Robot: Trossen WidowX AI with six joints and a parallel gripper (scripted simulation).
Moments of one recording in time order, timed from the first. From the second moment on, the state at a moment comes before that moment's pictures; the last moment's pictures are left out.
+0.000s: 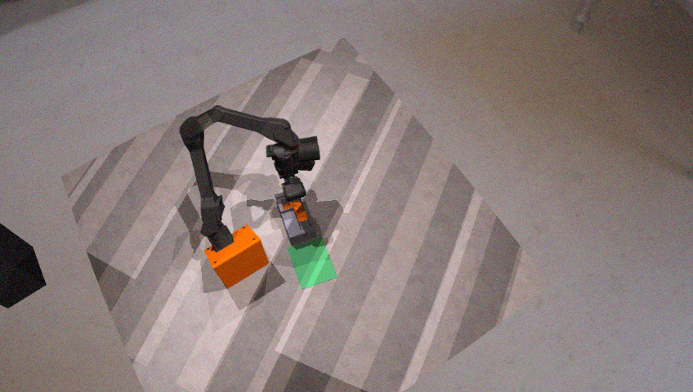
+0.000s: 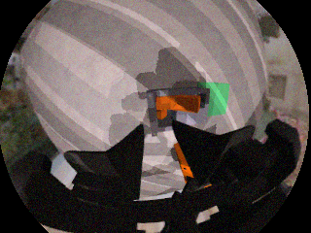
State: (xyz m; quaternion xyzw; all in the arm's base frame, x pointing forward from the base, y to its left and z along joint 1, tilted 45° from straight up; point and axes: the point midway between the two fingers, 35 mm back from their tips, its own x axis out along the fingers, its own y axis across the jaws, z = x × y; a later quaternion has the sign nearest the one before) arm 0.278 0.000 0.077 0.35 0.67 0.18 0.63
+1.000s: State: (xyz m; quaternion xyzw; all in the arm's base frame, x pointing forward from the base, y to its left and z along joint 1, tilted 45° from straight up) arm 0.269 -0.051 0.033 -0.13 0.40 0.58 0.70
